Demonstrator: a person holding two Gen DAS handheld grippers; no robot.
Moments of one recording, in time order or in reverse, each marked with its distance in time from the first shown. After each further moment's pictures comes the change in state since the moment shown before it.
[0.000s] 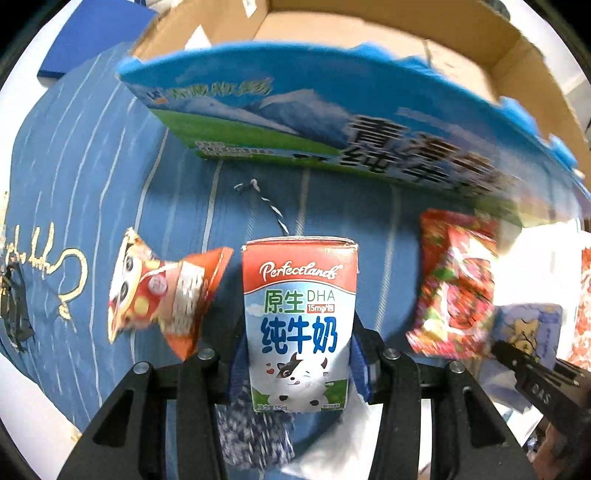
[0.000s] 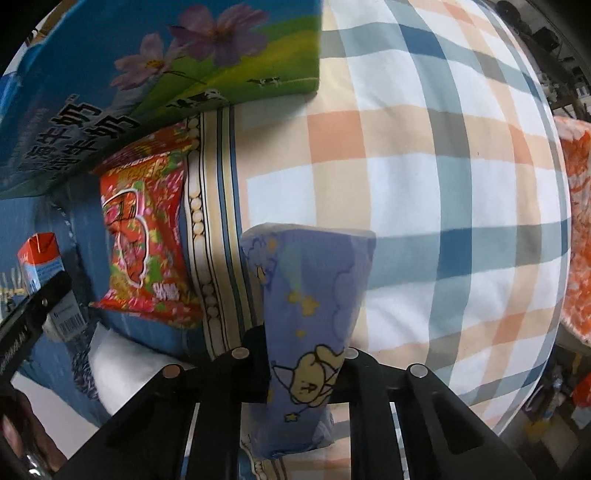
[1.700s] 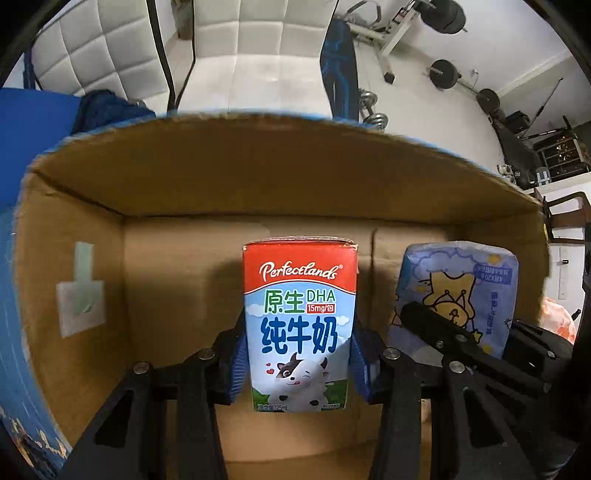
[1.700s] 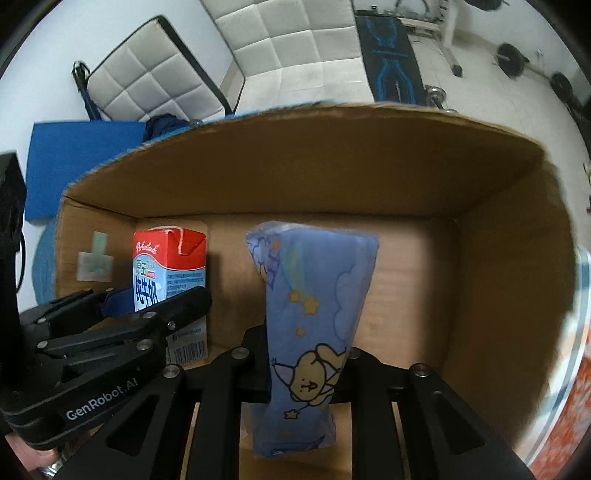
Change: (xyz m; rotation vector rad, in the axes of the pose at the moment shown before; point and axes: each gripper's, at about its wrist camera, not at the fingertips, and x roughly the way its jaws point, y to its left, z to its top) left arm -0.060 -0.052 0.269 0.159 0.003 -0.237; right arm -0.173 0.026 0.209 -0.170 -0.214 0.146
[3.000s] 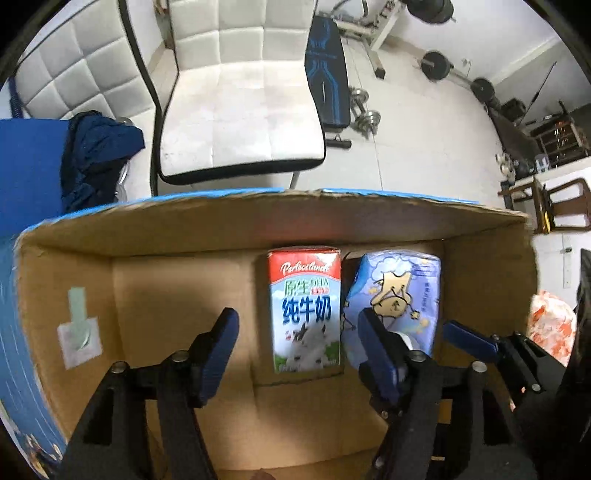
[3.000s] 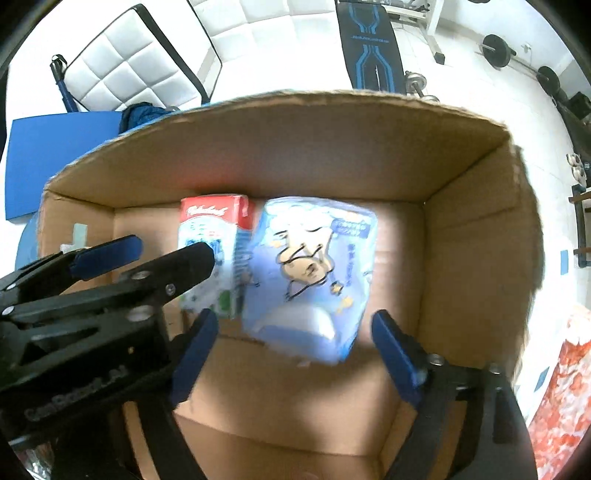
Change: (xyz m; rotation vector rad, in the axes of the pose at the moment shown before) left arm -0.015 -0.021 0.002 0.051 0.024 0.021; right arm 0.003 -0.015 0.042 0.049 0.061 -0.086
